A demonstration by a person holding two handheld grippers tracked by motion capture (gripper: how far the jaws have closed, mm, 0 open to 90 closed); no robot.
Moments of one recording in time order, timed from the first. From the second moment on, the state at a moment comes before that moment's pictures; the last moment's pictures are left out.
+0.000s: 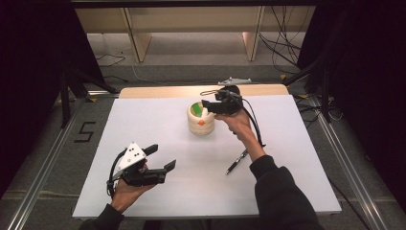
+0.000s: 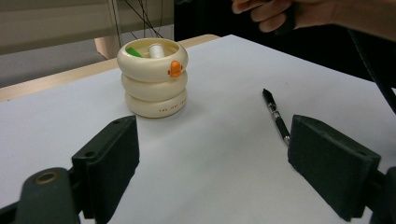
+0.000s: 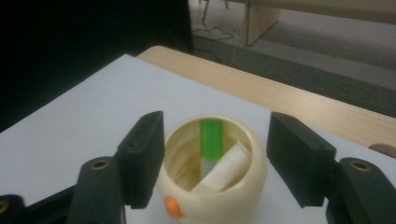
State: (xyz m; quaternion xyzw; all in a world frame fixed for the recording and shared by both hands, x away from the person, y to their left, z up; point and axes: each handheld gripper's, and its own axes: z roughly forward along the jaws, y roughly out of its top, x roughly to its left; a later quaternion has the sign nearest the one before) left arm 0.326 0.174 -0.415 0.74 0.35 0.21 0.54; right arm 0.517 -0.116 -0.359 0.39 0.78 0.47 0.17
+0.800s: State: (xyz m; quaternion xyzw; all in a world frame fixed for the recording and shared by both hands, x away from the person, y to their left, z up) left arm 0.327 0.174 -0.415 0.73 0.35 0.21 0.54; right arm 0.456 -0.170 -0.374 0.20 0.91 0.35 0.10
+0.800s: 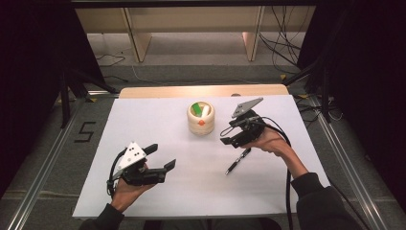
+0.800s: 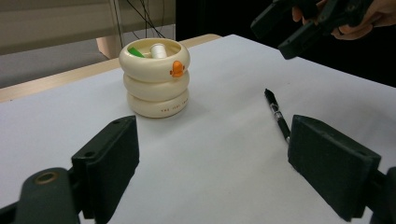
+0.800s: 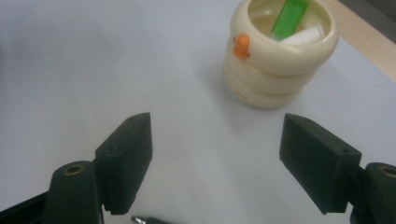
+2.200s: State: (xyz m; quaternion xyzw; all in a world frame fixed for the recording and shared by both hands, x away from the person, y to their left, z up) left arm 0.328 0.173 -0.416 0.74 0.35 0.21 0.54; right arm 0.460 -0.174 -0.435 0.10 0.98 0.16 0.07
